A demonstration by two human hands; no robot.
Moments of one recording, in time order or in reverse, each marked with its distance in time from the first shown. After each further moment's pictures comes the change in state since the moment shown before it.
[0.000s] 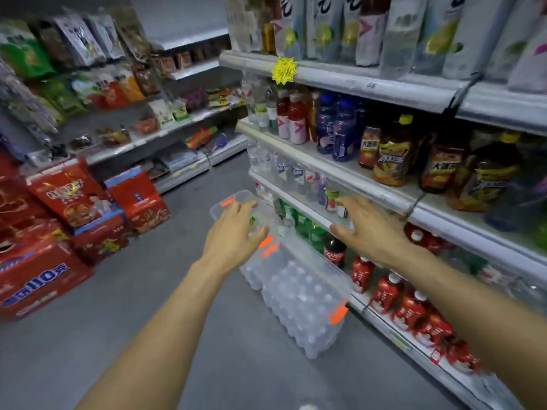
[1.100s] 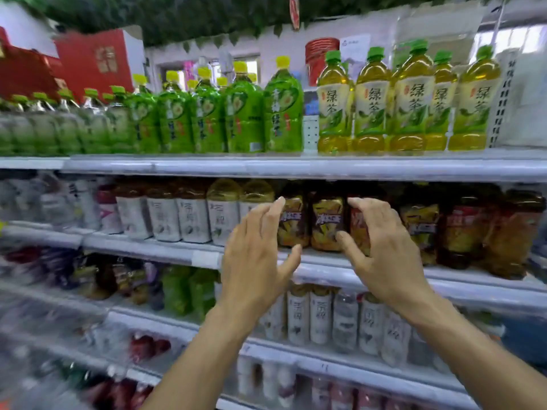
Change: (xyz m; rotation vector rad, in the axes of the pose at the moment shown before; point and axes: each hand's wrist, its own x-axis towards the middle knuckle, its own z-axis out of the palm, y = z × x) left_hand -0.338 0.767 0.039 -0.271 0.596 0.893; right_hand -0.602 0.420 -0.408 -0.241 1.018 0.191
